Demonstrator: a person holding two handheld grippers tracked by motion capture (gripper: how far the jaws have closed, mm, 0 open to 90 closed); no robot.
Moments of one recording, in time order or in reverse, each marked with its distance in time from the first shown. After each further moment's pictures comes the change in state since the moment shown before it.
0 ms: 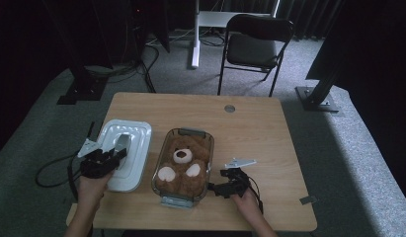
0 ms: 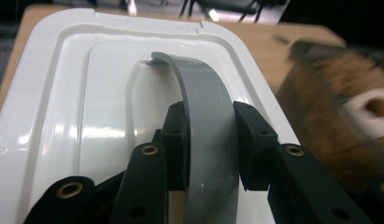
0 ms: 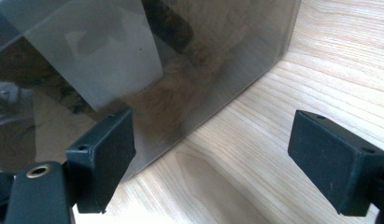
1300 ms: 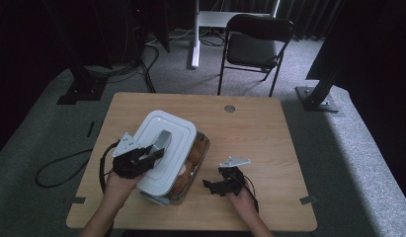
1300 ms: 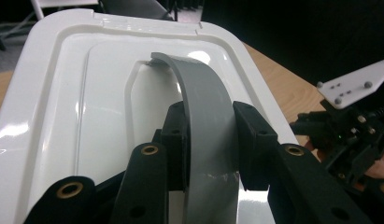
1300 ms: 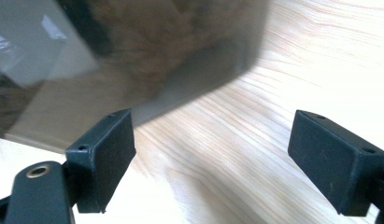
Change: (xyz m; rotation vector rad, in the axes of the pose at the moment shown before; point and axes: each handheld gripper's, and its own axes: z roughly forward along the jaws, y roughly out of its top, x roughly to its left) left arm -0.105 0.031 0.016 0.011 -0.242 0.204; right arm 0.005 0.005 0.011 -0.002 -0.079 -0.024
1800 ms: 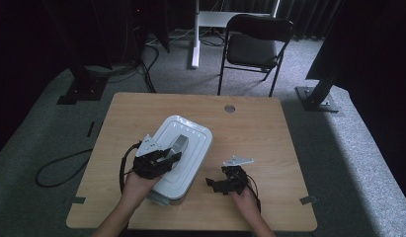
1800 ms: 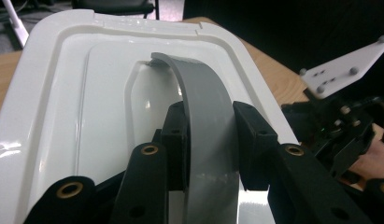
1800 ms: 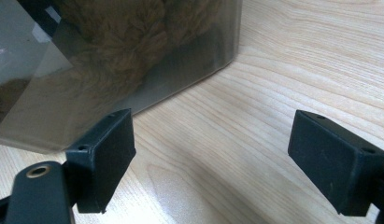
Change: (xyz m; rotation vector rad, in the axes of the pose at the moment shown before) left arm -0.022 -0.004 0.036 0.050 -0.045 -0.001; right arm -0.009 -0.002 -0.003 -0.004 -0.017 0.021
